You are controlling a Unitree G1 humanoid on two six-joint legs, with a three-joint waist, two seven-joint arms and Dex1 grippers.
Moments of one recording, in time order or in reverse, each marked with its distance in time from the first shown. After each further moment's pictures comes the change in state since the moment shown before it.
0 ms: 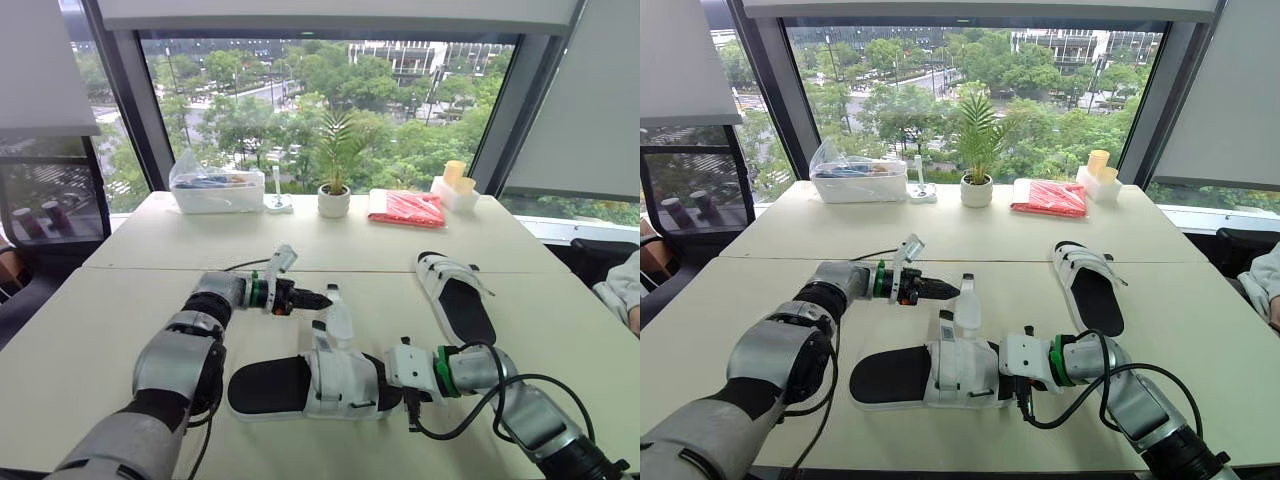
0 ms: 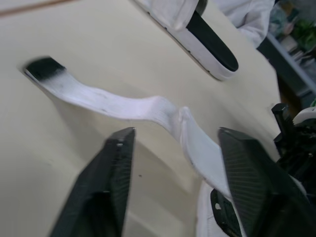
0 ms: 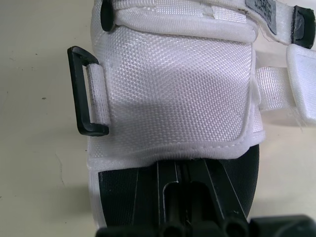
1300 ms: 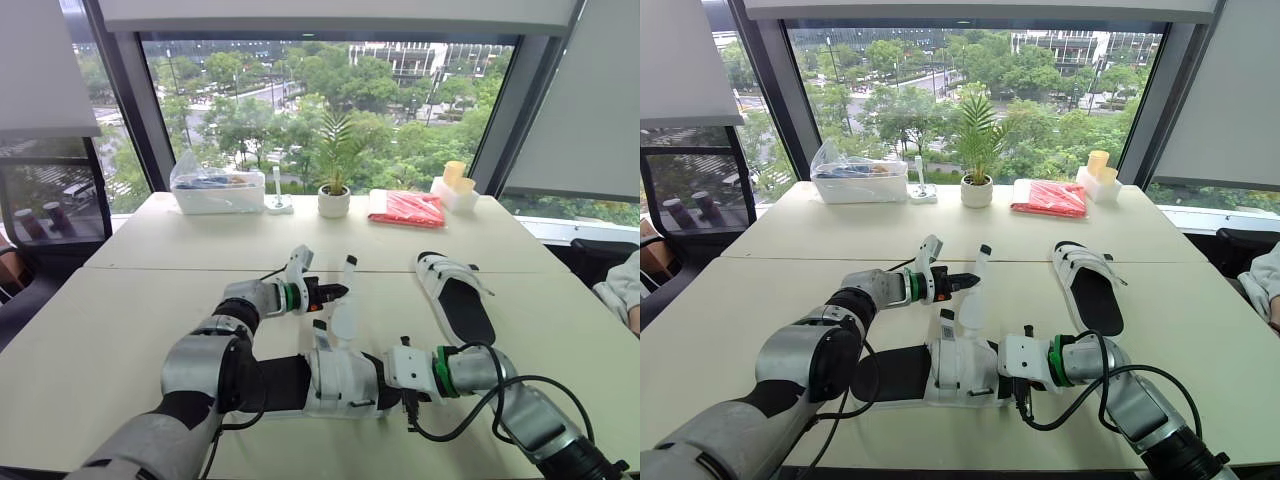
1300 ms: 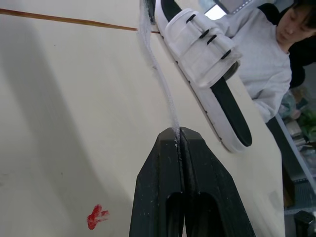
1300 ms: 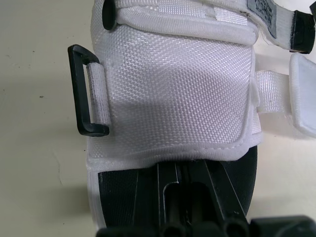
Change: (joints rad) left arm -0.024 -0.134 0.266 0.042 -0.118 0.028 0.376; right arm 0.002 0.000 0.006 0.005 -0.020 -0.013 -0.023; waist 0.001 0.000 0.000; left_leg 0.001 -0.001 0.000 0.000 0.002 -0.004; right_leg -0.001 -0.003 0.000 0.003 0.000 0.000
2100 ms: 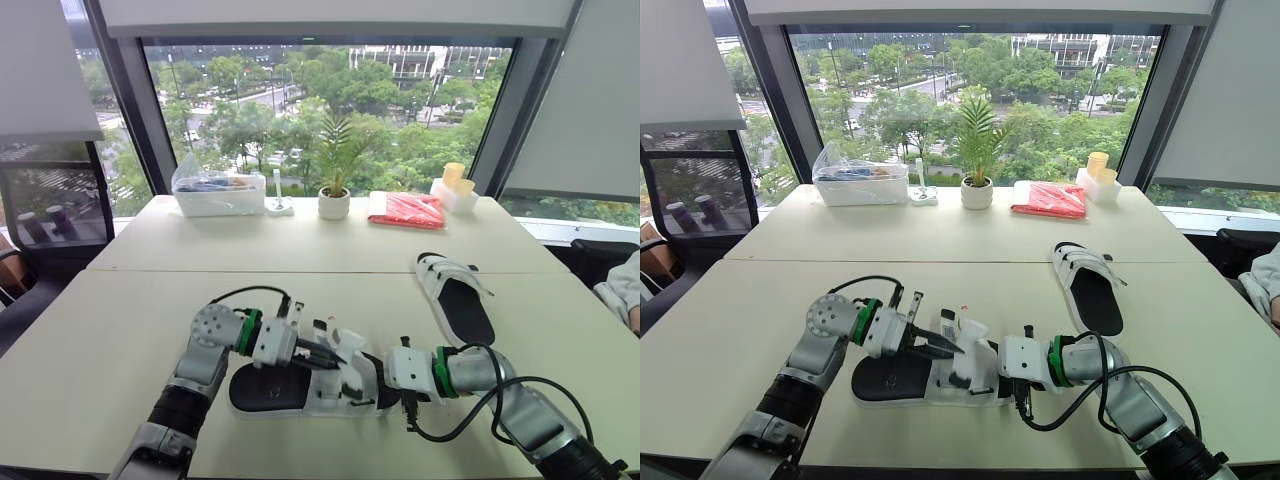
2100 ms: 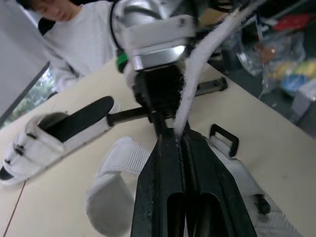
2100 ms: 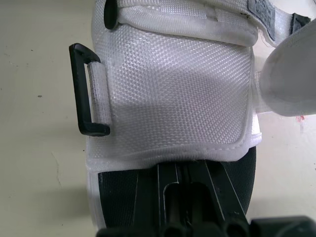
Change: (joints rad) left arm 0.674 0.200 -0.448 -1.003 0.043 -1.094 -0.682; right arm -0.002 0.000 0.008 0.023 -0.006 -0.028 -0.016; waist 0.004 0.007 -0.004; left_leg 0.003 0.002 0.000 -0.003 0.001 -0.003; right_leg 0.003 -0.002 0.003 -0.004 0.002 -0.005
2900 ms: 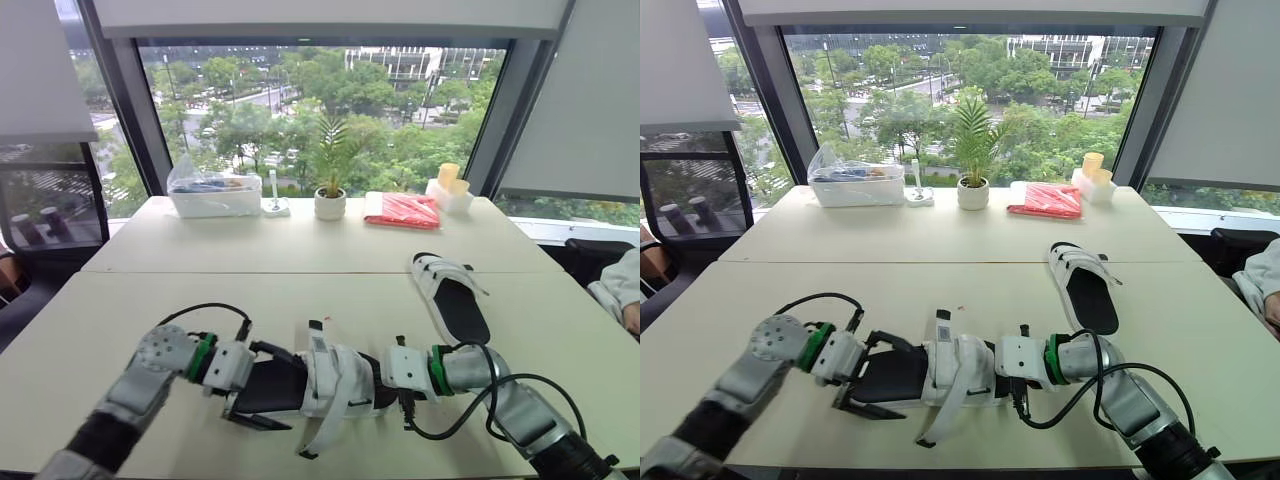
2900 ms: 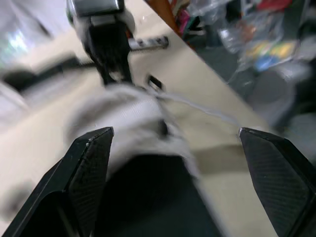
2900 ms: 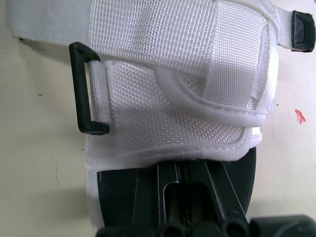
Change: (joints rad) left arm 0.211 0.447 -0.123 -0.285 -0.252 0.393 0.089; right arm -0.026 0.021 0.014 0.041 0.000 -0.026 0.017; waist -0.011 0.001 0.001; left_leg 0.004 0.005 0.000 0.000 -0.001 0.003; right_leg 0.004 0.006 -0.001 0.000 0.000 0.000
